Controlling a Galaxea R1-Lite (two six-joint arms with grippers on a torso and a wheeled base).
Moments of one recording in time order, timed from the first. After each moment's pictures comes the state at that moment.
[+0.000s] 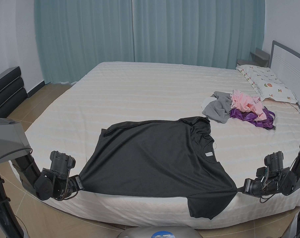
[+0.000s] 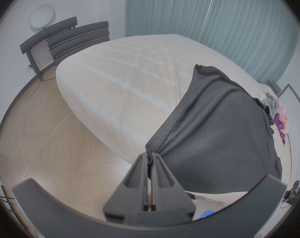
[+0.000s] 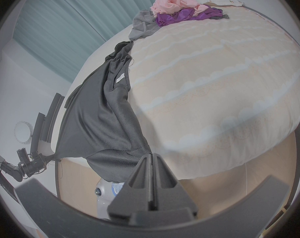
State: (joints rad) left arm -0.20 2.05 -0.44 -0.65 0.27 -0.61; right arm 0.03 2.01 -0.25 -0.80 0.23 0.42
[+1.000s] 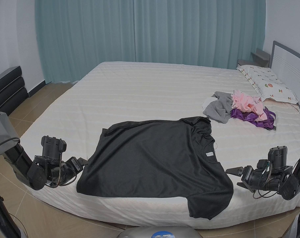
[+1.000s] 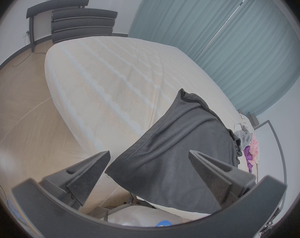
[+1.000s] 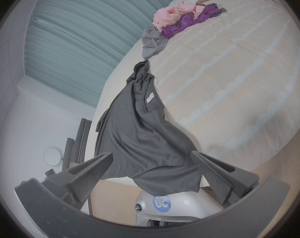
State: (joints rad) left arm -0.14 1.96 -0.52 -0.65 0.08 -0.79; right arm 0.11 1.96 -0.20 -1.07 0.33 0.75
